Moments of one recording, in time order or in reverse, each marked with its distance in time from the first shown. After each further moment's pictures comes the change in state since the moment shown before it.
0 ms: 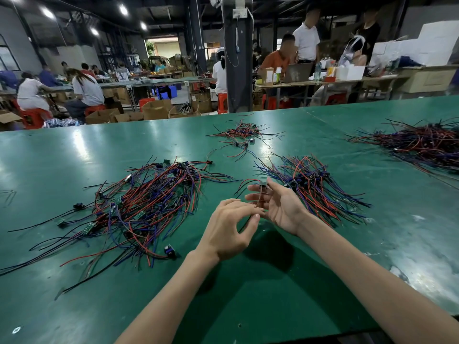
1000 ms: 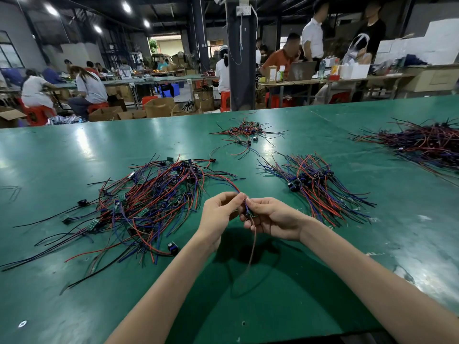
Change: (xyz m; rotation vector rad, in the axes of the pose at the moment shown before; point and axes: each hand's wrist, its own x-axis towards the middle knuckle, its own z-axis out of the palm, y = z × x) left_hand 0.015 -0.016 0.002 -0.907 0.205 -0.785; right_hand -0.009 0.017 0.012 -0.187 -0.269 0.123
